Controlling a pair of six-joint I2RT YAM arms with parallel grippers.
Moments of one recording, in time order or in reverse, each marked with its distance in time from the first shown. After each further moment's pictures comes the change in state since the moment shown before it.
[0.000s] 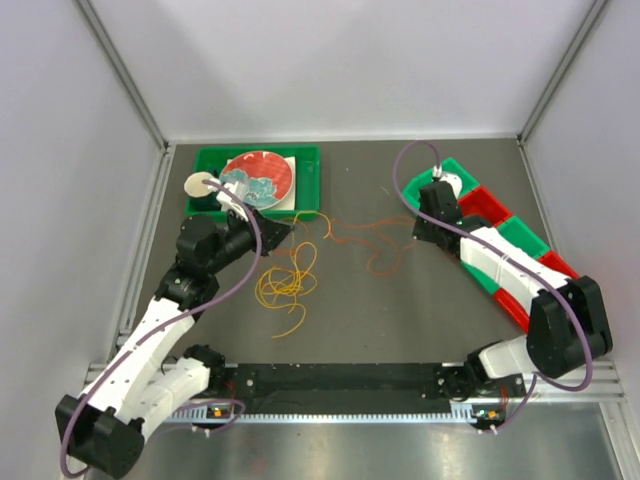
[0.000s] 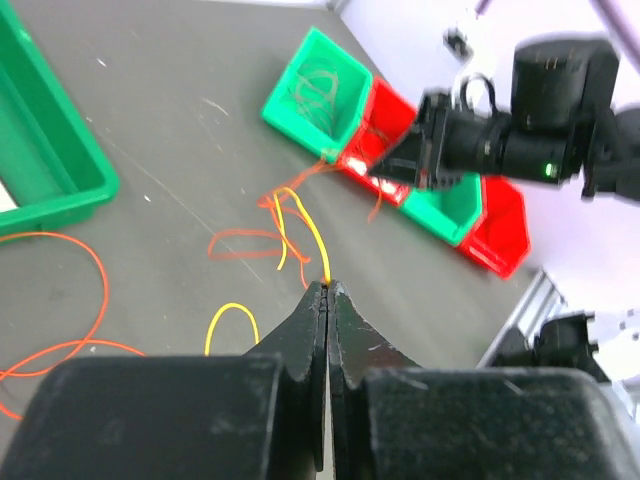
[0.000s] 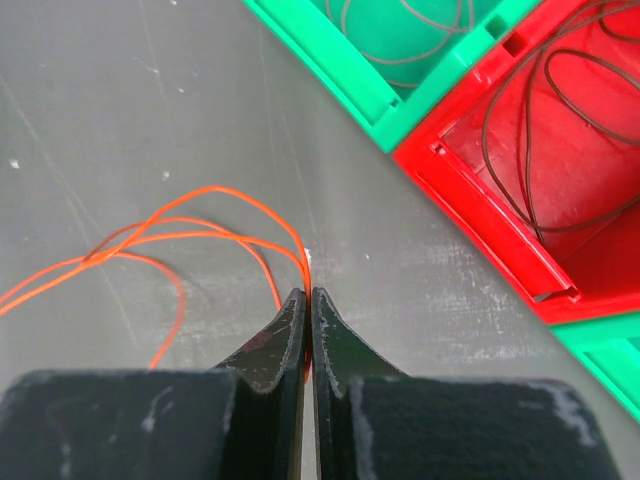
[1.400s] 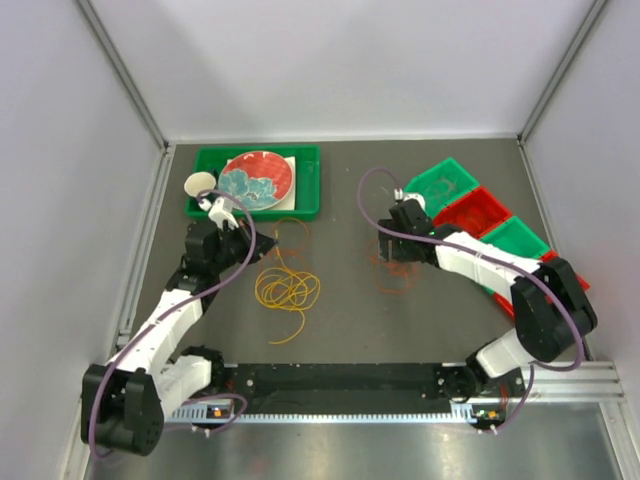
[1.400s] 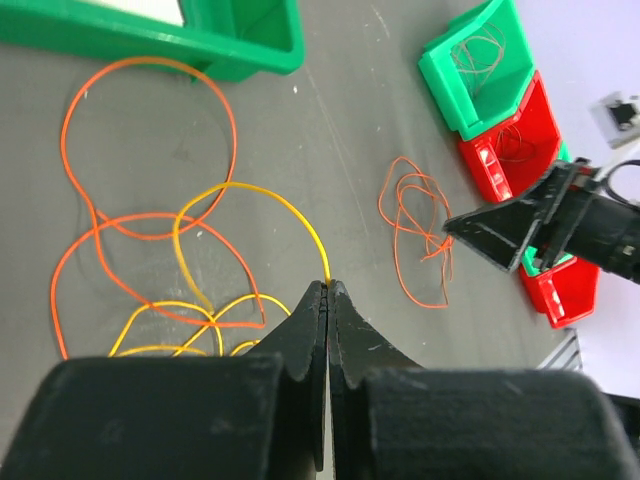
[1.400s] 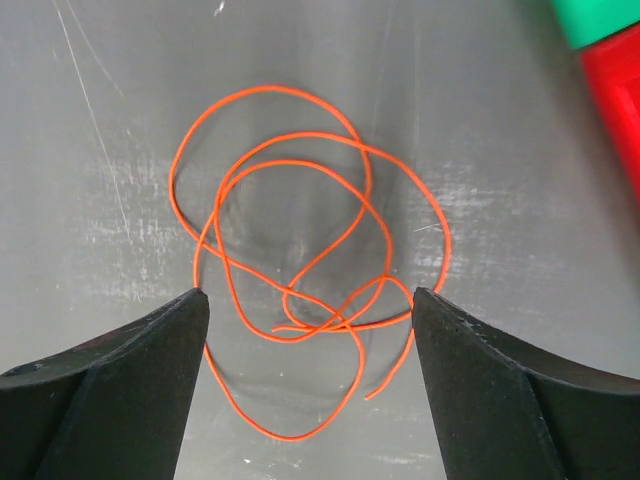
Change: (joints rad) left arm 0.208 0.138 -0.201 0.058 -0.013 -0.152; right arm 0.163 0.094 -0.043 -0.006 -0.053 -0.071
